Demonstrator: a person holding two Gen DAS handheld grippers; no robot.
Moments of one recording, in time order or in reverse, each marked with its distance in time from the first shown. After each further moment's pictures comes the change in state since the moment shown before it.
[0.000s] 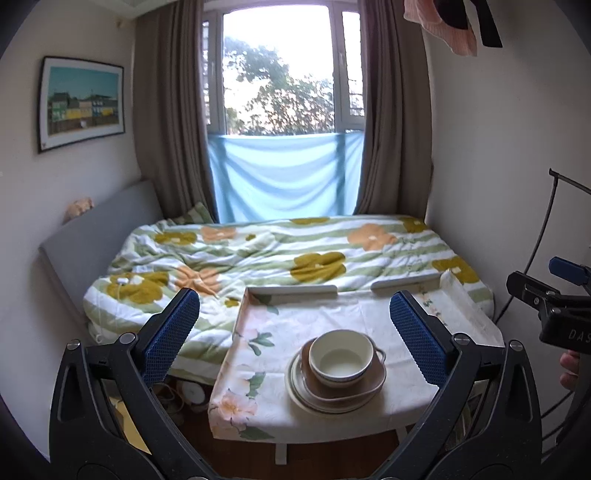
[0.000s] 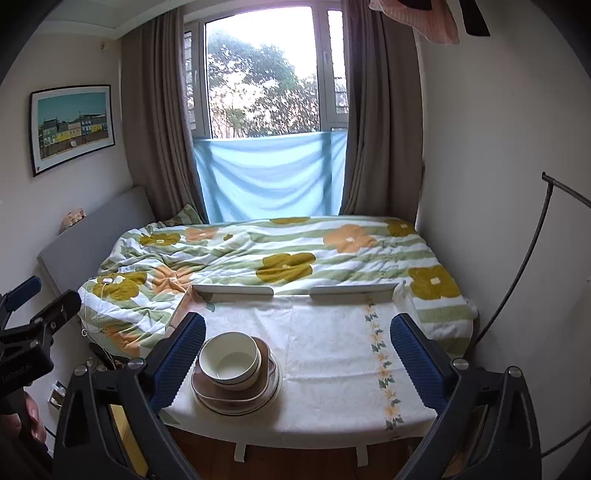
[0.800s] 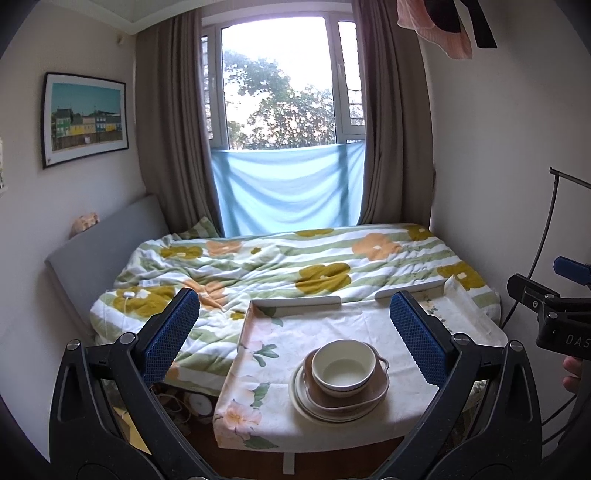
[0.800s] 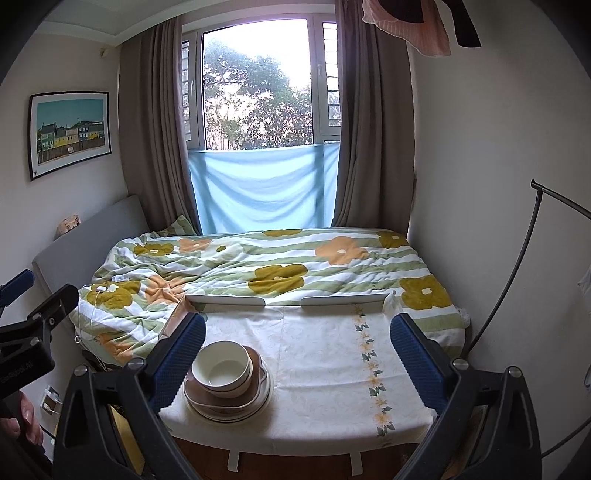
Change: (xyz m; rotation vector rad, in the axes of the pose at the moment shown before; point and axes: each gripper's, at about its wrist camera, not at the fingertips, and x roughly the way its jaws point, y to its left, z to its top) left arm -0.008 -0.006 -0.001 0.025 -0.050 0.021; right arm -0.006 -0.006 -0.005 -0.001 -0.037 -0.027
